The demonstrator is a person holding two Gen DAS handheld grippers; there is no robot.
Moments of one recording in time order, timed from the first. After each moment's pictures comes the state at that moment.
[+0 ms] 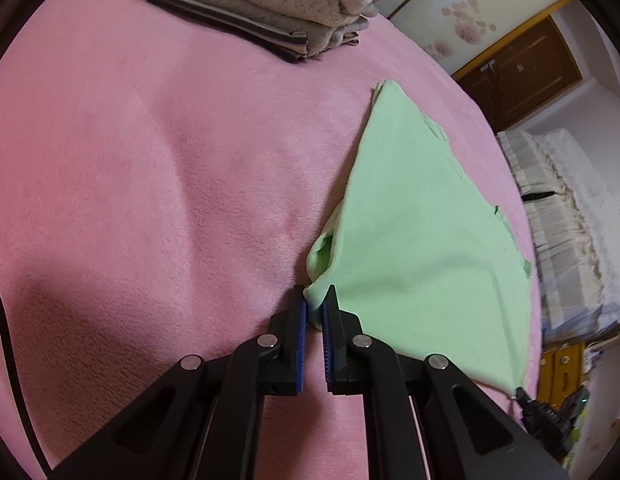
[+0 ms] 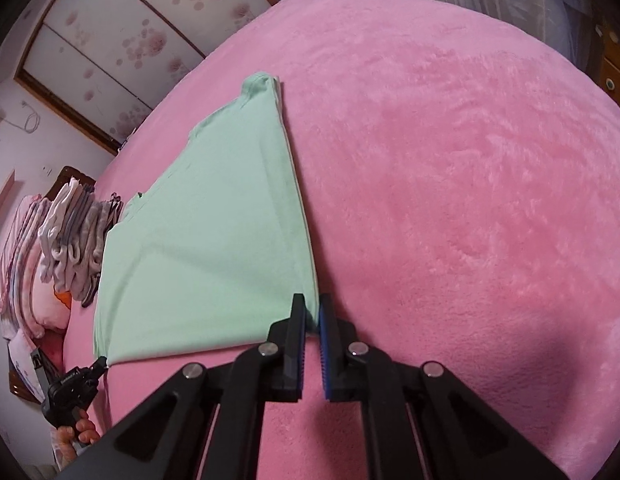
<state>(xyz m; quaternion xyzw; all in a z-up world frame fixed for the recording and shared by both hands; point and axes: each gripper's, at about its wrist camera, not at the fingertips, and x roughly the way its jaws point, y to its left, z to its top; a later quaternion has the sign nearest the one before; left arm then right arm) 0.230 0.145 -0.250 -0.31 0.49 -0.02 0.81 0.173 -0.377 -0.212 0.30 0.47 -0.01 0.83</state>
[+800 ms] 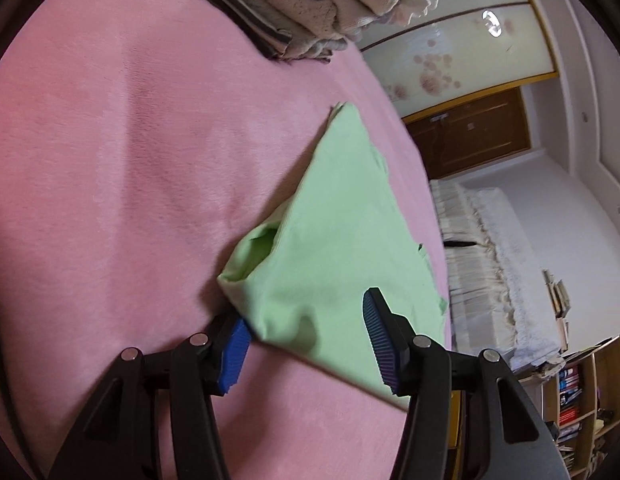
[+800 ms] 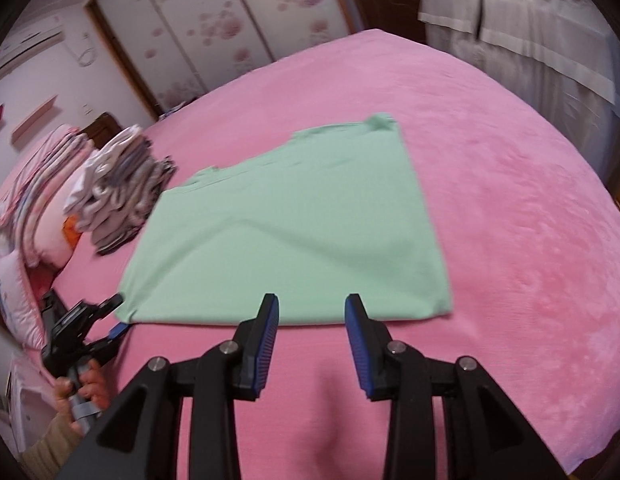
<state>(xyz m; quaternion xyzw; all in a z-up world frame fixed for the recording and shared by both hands) 0.229 0.138 -0.274 -0.46 0.39 -0.10 0.79 0.154 -0.270 -0.133 0.16 0.43 0.06 0.89</state>
